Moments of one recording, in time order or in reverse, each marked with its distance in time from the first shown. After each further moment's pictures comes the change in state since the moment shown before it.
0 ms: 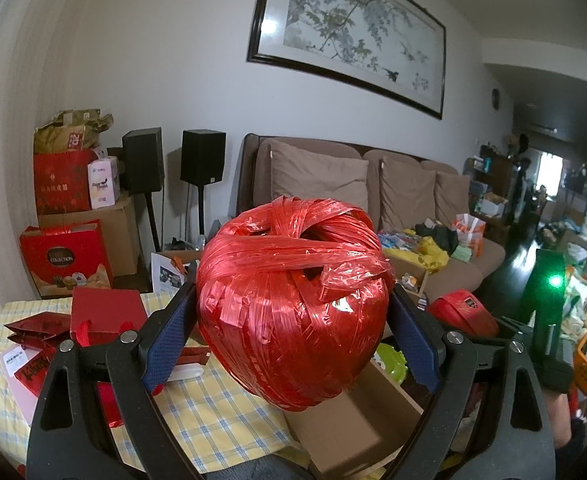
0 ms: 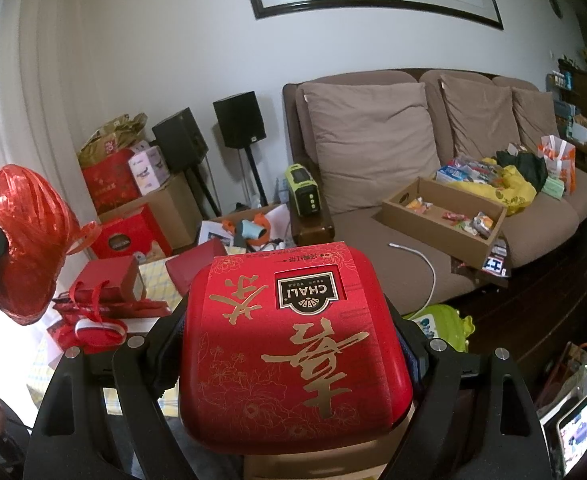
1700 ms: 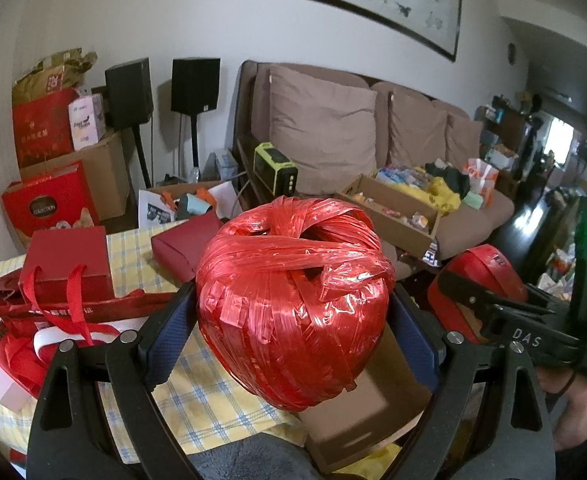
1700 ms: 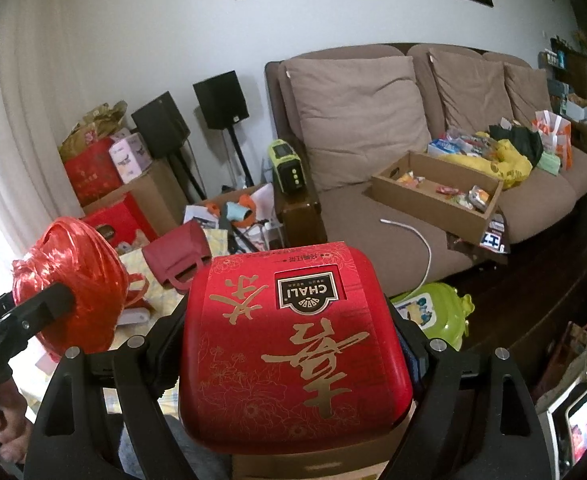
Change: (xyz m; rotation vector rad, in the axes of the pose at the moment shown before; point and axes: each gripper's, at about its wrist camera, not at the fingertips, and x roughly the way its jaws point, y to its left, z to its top) left arm 0.080 -0.010 -0.055 0.005 0.255 -0.002; right arm 0.038 -0.019 -0.013 0.047 0.076 -0.031
